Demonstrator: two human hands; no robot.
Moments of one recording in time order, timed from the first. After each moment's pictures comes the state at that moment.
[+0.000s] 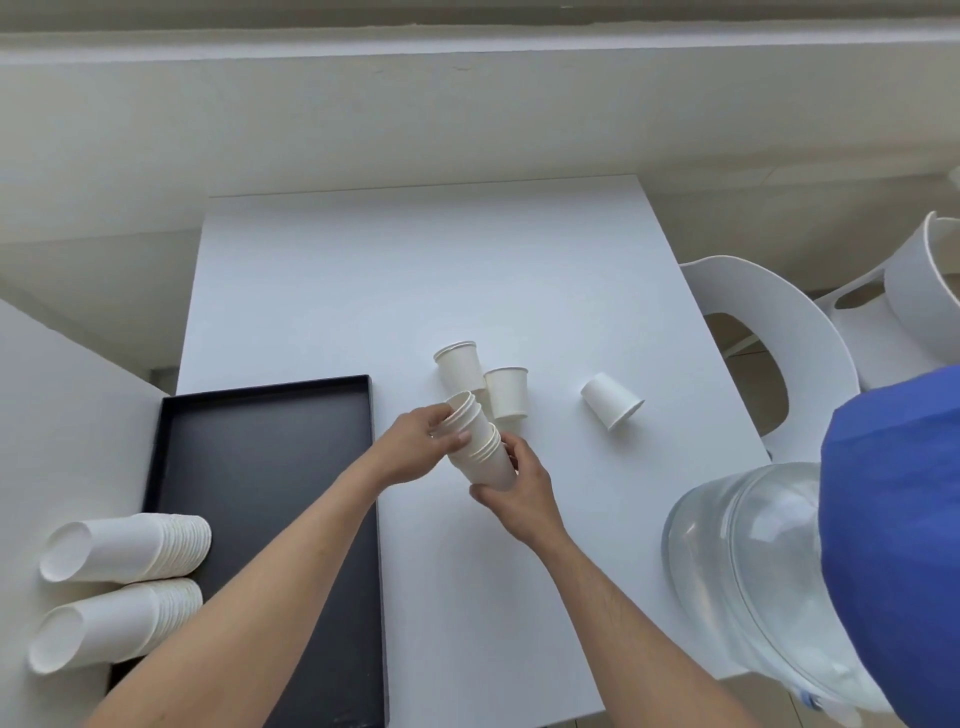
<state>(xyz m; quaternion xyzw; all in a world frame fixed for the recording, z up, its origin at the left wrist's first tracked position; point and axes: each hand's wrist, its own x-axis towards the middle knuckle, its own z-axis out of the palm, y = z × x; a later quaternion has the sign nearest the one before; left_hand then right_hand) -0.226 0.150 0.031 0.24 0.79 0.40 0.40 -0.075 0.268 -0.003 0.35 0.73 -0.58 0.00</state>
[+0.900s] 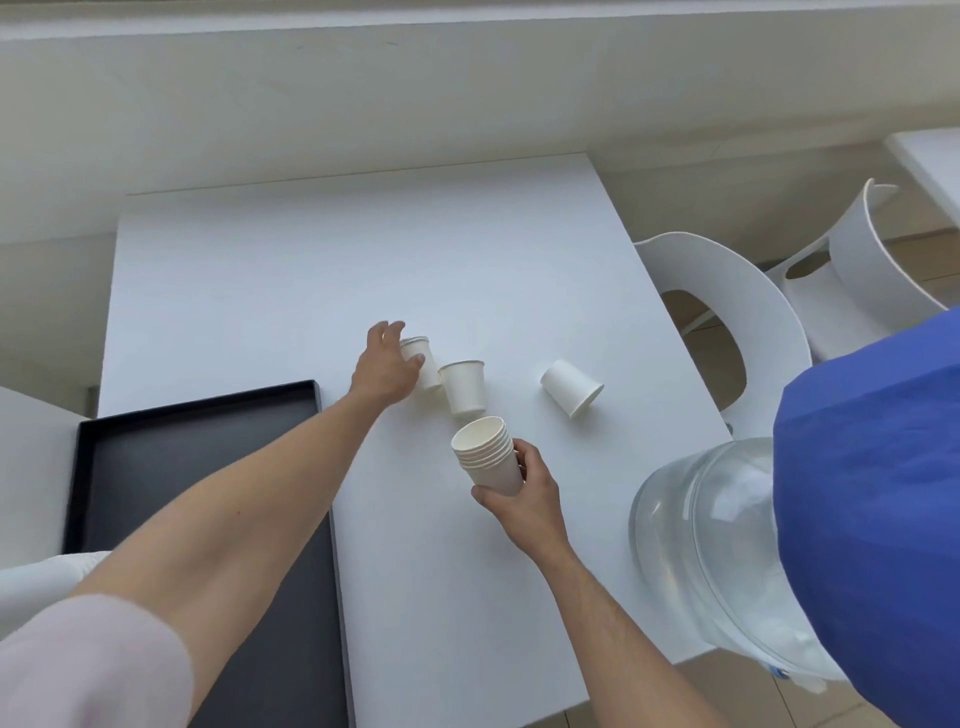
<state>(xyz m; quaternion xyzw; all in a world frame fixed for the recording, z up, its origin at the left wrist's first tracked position) -0.296 0.238 -0.022 0.20 0.91 0.26 0.24 -0.039 0.296 -0.015 0.43 0.70 -0.57 -0.05</state>
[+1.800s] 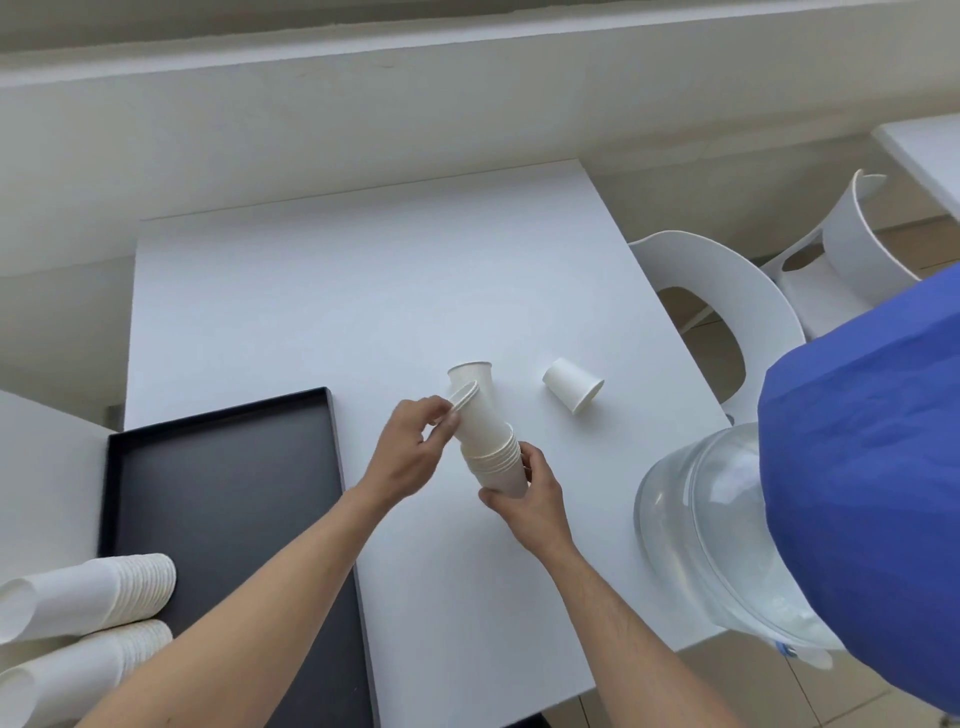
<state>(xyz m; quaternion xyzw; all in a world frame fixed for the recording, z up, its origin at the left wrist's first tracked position) -0.196 0.181 0.015 0.33 0.80 0.44 0.22 -0.031 0.286 -0.013 0.43 0.70 -0.57 -0.05</state>
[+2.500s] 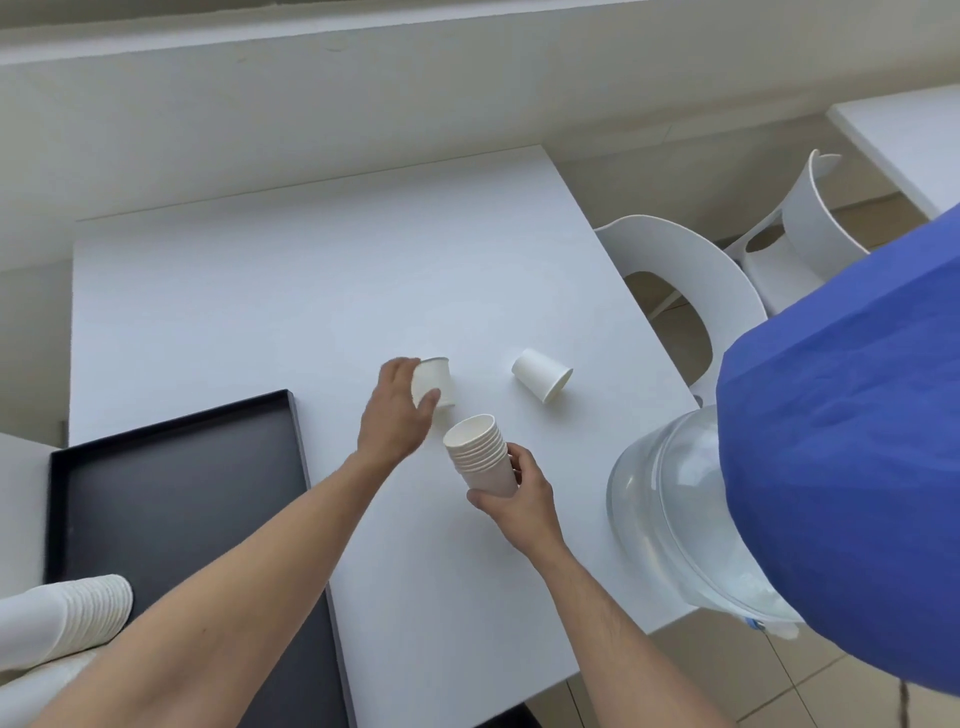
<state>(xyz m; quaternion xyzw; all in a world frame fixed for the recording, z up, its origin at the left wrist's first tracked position) -0.211 0.231 -0.010 0.28 0.88 0.32 0.20 -0.012 0.297 -0.014 0.46 0.67 -0.58 -0.05</state>
